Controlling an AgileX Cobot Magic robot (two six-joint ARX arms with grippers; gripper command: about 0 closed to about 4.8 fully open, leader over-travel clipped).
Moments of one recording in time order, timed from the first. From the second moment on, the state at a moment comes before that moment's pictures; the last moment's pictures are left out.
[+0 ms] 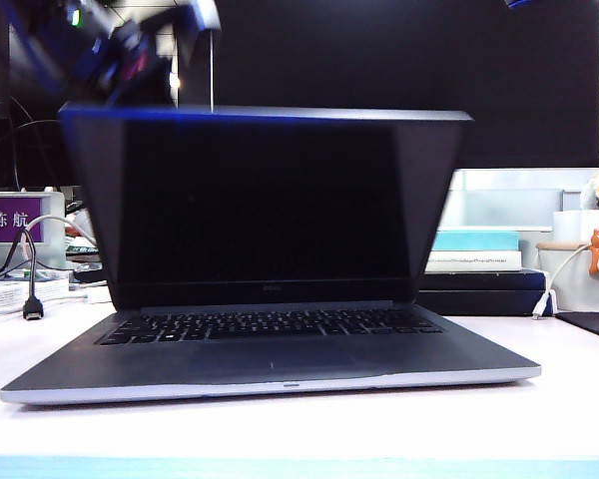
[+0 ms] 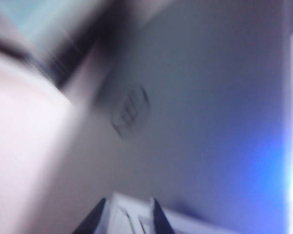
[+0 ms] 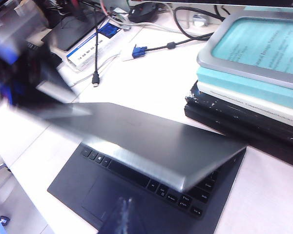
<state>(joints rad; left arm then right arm) -0.30 1.66 1.42 -0.82 0.62 0.71 0.06 1.03 1.06 -0.57 -0.73 -0.01</state>
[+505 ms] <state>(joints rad) -0.32 1.65 1.43 -0.97 0.77 0.74 0.06 1.03 1.06 -0.59 -0.73 -0.01</state>
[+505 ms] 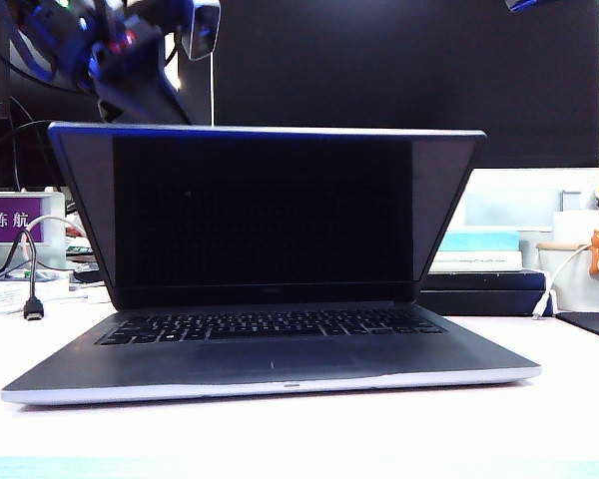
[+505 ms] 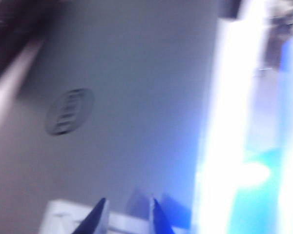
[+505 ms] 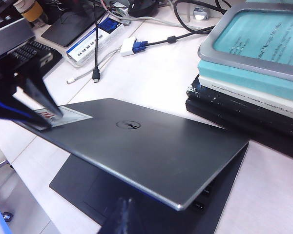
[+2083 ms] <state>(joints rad) -0.52 1.63 1.27 -0.94 0.75 0.70 0.06 1.03 1.06 -0.72 -0.73 -0.05</state>
